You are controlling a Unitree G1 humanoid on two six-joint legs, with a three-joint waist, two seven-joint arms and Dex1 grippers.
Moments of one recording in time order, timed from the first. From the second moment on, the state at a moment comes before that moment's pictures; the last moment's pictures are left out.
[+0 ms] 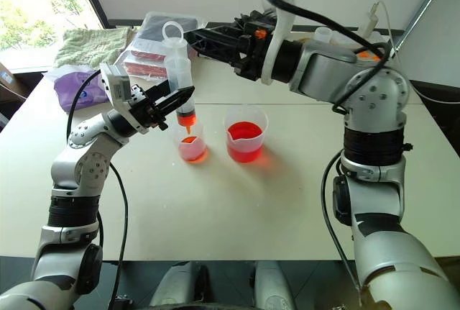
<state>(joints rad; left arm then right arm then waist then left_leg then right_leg) -0.55 0.38 0.13 -0.06 -0.55 0.33 -0.80 -1.10 -0.45 -0.05 -0.02 1.17 1.08 0.22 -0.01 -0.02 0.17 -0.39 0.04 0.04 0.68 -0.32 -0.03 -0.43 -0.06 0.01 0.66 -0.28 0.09</state>
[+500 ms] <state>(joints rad) -0.53 0.39 0.13 -0.06 -0.54 0.32 -0.79 -1.22 -0.29 -0.01 0.14 0.89 1.04 0.27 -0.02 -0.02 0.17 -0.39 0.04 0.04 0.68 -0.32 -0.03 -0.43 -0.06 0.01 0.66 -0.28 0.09</state>
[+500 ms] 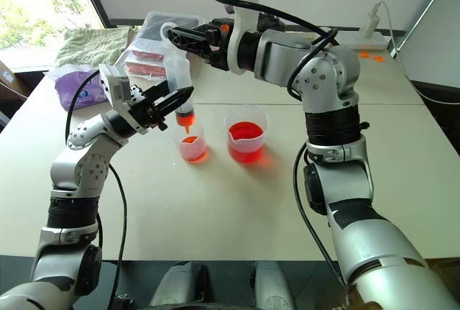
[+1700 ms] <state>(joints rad) -0.52 0.41 0.13 -0.06 -0.53 0.31 -0.80 -1.19 -0.18 -0.06 -0.03 0.79 1.17 0.25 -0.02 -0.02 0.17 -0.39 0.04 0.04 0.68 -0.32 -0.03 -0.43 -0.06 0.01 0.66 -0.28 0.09</state>
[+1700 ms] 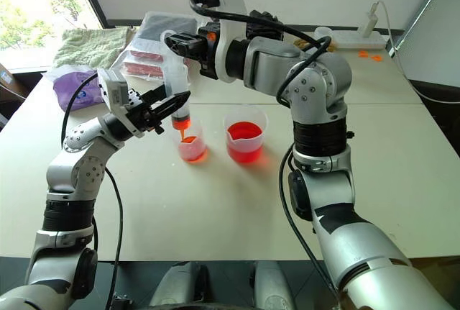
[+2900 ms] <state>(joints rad) -0.55 0.38 0.10 0.00 -0.52 0.29 -0.83 -1.08 -0.15 -0.09 -0.13 0.75 1.24 0.24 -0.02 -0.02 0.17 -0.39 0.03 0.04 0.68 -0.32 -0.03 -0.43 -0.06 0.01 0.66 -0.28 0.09</state>
